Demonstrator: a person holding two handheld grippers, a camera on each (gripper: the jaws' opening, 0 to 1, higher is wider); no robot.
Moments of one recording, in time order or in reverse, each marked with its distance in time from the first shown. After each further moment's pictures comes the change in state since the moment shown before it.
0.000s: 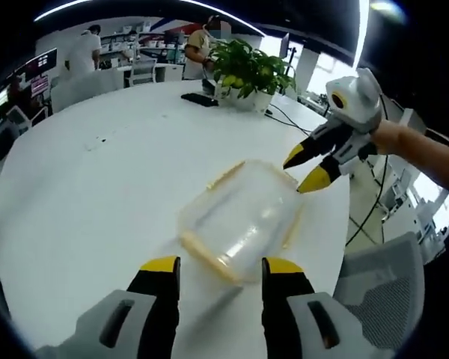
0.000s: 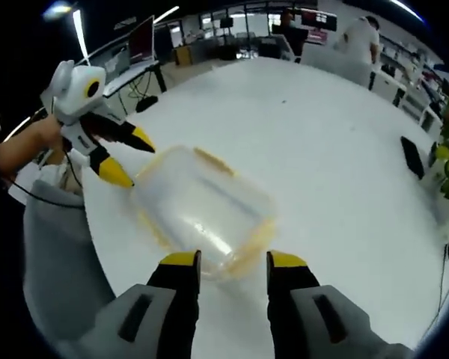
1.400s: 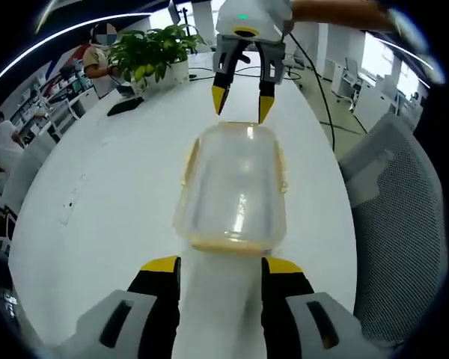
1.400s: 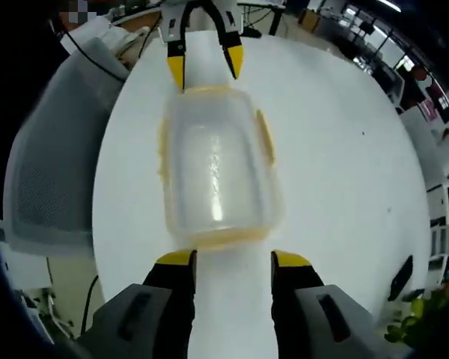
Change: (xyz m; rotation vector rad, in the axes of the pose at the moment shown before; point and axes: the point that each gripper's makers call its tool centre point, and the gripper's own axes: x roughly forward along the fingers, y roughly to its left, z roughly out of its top) left arm -0.005 0.013 -0.002 0.596 0.172 -0.122; right arm -0.005 -0.015 -0.005 -0.721 0.280 0.124
